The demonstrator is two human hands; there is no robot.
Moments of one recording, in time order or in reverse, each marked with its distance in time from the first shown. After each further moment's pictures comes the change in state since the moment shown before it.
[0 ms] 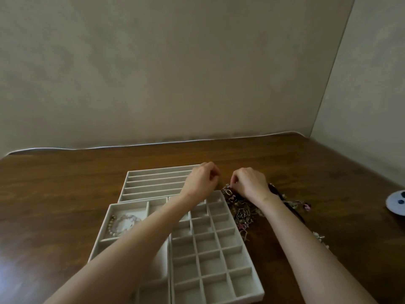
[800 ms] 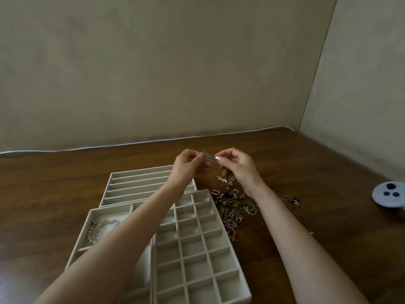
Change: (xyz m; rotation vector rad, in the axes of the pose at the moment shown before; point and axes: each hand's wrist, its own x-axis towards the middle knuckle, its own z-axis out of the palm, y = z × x) left_hand 0.016 0.010 -0.008 -0.878 0.058 -0.337; right_hand -0.001 0.007 -0.015 1.259 0.123 0.029
